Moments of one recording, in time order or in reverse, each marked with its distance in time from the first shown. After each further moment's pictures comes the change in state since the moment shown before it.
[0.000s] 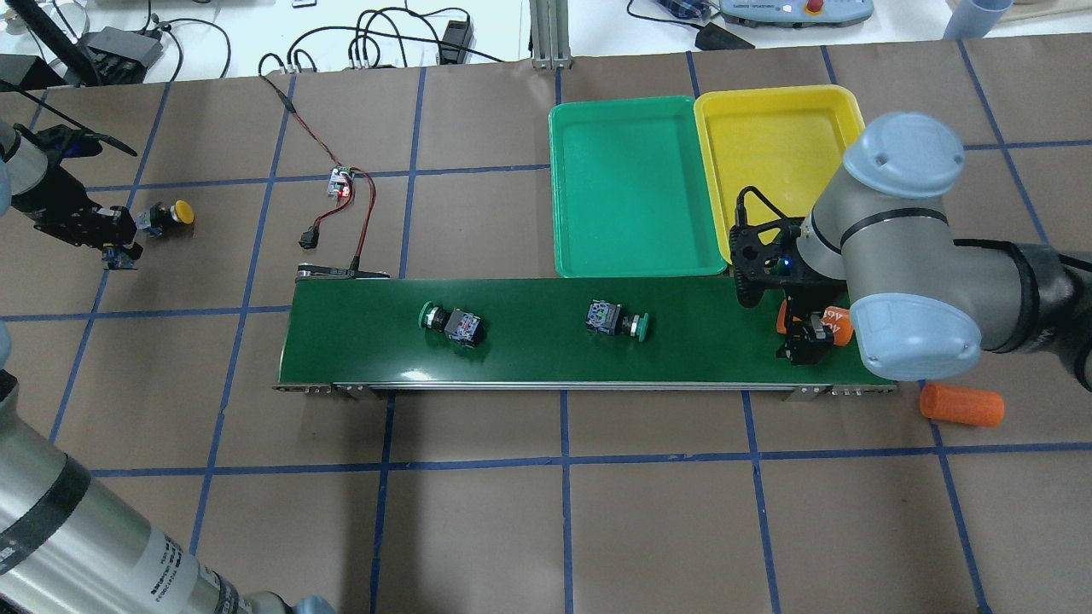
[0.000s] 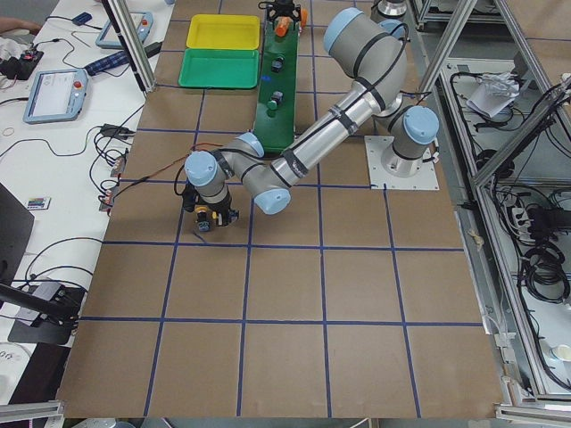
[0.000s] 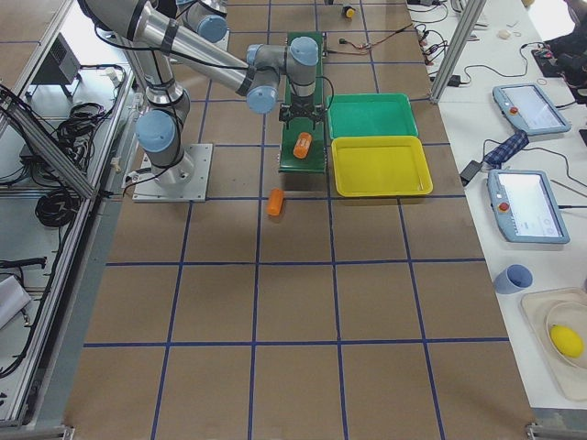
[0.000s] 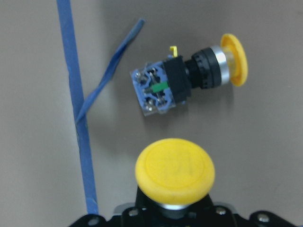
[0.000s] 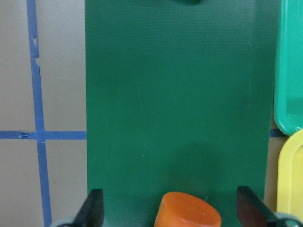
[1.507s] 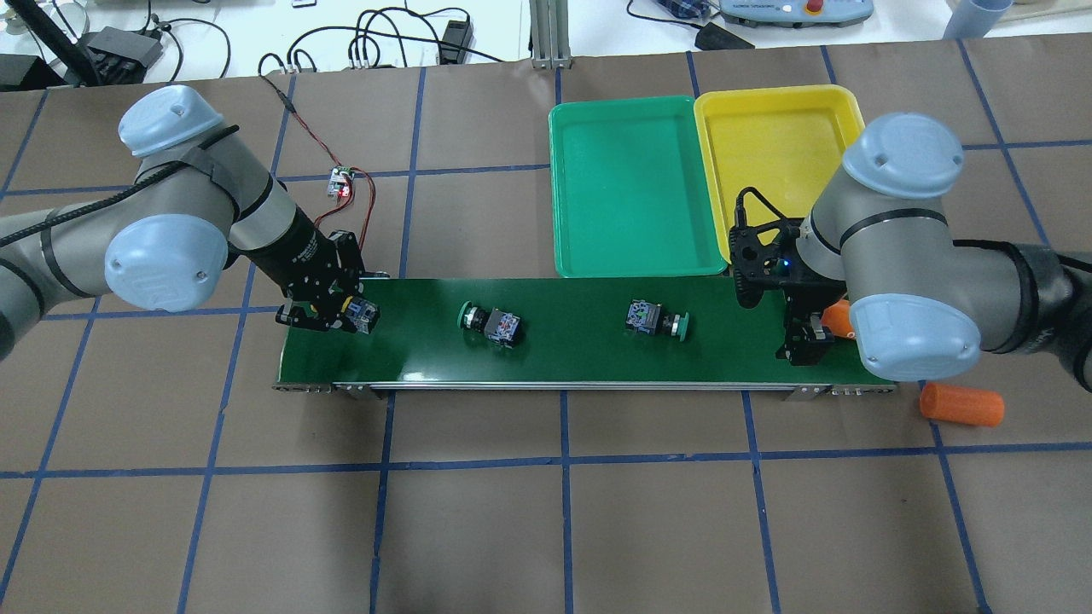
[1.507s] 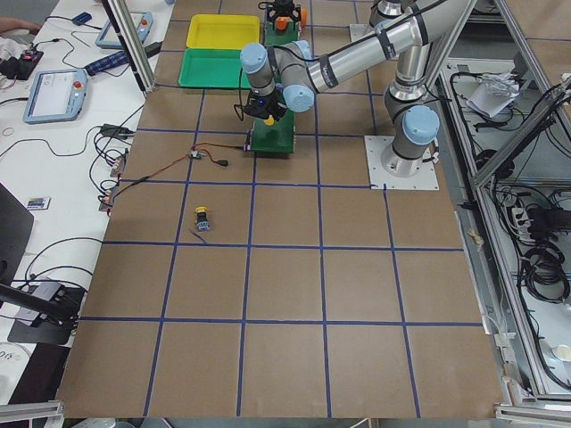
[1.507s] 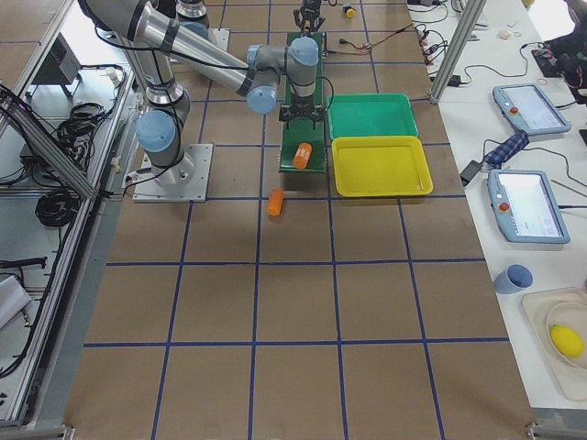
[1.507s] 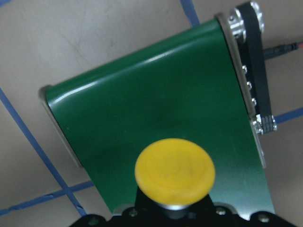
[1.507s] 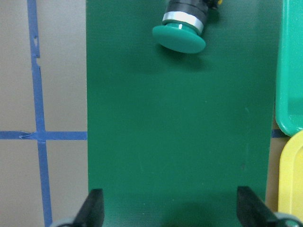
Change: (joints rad) left arm -0.468 0.382 -0.457 0.011 -0.154 -1.519; right arm 0.000 0.000 0.001 0.000 0.000 0.000
